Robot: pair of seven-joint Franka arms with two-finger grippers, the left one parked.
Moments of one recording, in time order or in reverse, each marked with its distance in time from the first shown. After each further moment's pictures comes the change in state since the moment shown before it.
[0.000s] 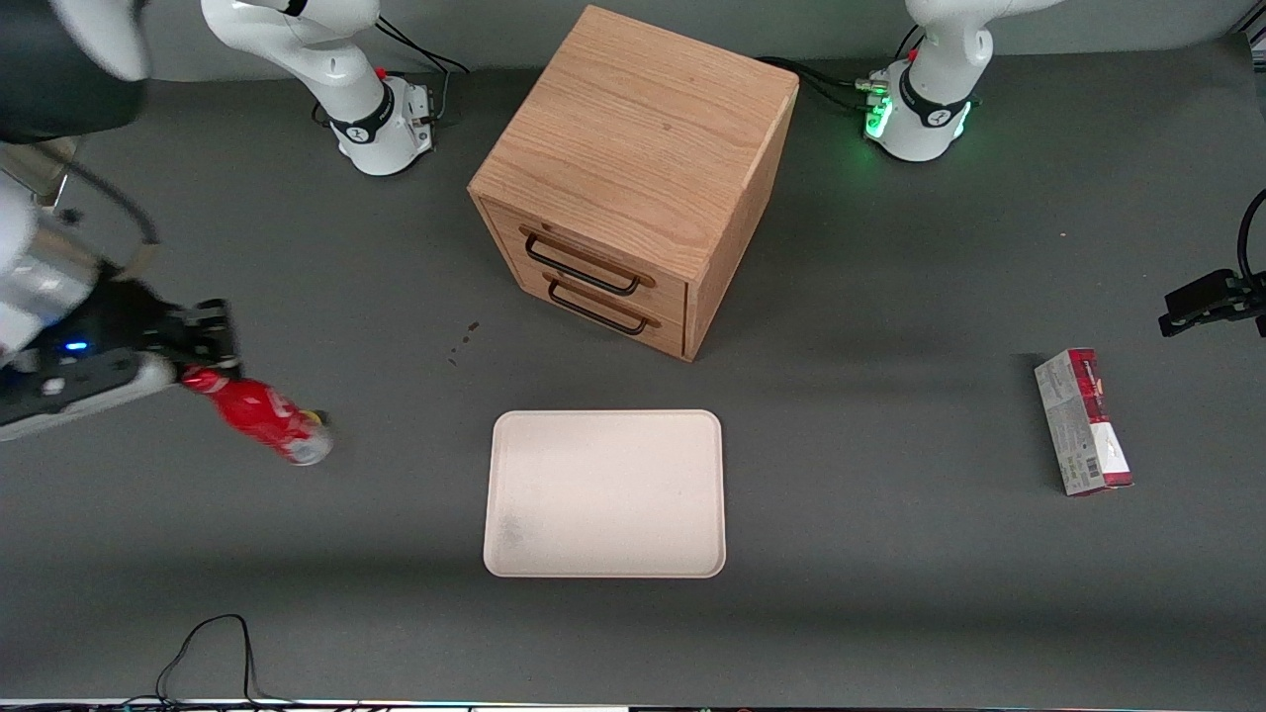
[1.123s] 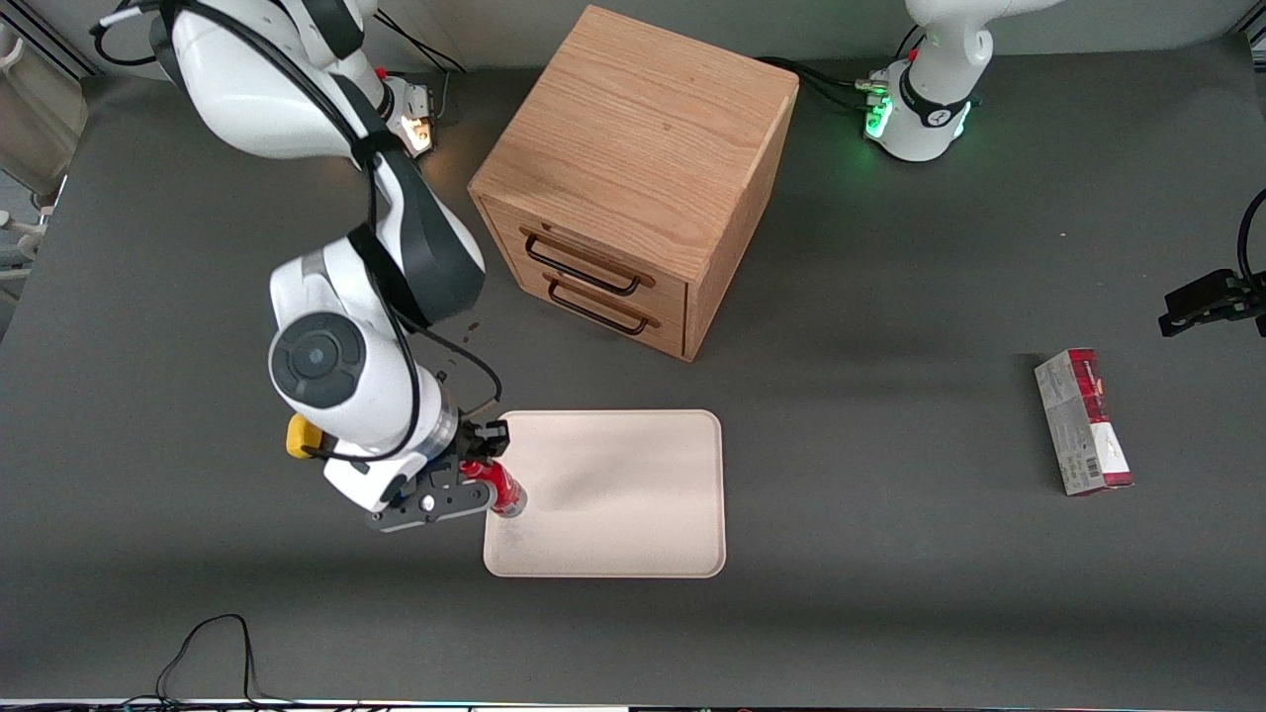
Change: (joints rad) arm 0.156 0.363 -0.013 0.009 -0.003 0.317 0.235
